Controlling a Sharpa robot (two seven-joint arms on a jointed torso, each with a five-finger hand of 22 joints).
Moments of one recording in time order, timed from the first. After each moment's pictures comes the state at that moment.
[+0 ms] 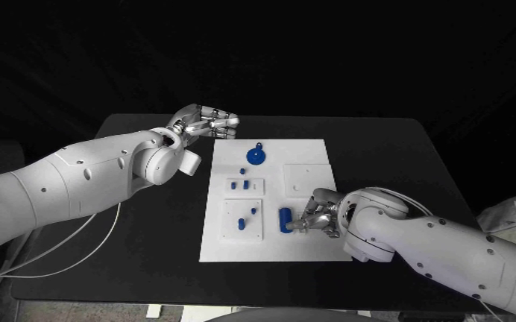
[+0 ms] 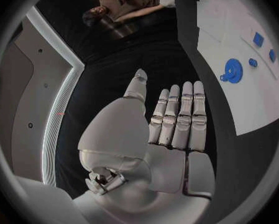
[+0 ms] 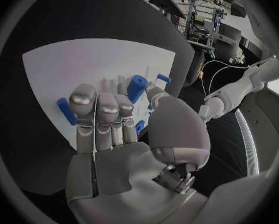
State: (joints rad) left arm 1.23 -0.73 -0.13 1.20 -0.20 -0.14 0.34; left_hand 1.34 -0.01 -0.12 -0.01 0.16 1.03 0.14 0.06 0.06 1.13 0.14 0.06 0.06 1.14 0.13 0.06 0.07 0.06 1.03 0.11 0.11 0.08; right arm 0.82 -0.76 0.17 1.64 -1.27 -0.05 -0.68; right_hand 1.11 -0.19 0.24 0.18 0.05 1.25 0.04 0.06 0.09 1.36 -0.04 0.98 1.23 1.45 -0.10 1.02 1.10 0.07 1.47 -0.12 0.81 1.31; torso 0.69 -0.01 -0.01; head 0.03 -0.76
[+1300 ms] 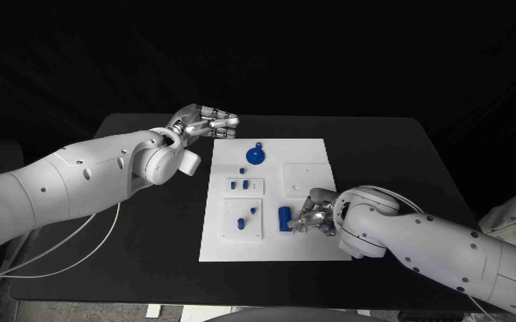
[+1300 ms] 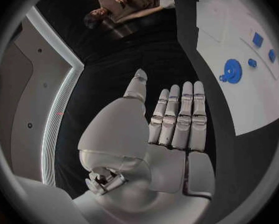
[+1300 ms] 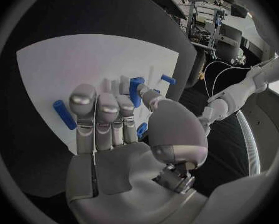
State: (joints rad) left arm 1.23 -0.72 -0.13 1.20 -0.20 -0.14 0.33; left_hand 1.33 -0.01 -0.13 -0.01 0.16 1.03 0.14 0.06 0.06 1.13 0.14 0.06 0.06 1.14 0.13 0.06 0.07 0.06 1.02 0.11 0.11 0.08; right arm 0.82 -0.72 0.18 1.57 -1.28 -0.03 -0.66; right_hand 1.04 -0.13 0.41 0.01 0.05 1.26 0.03 0.06 0.08 1.36 -0.05 0.98 1.23 1.45 -0.10 1.01 1.10 0.05 1.47 -0.12 0.81 1.31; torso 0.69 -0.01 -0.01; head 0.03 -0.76
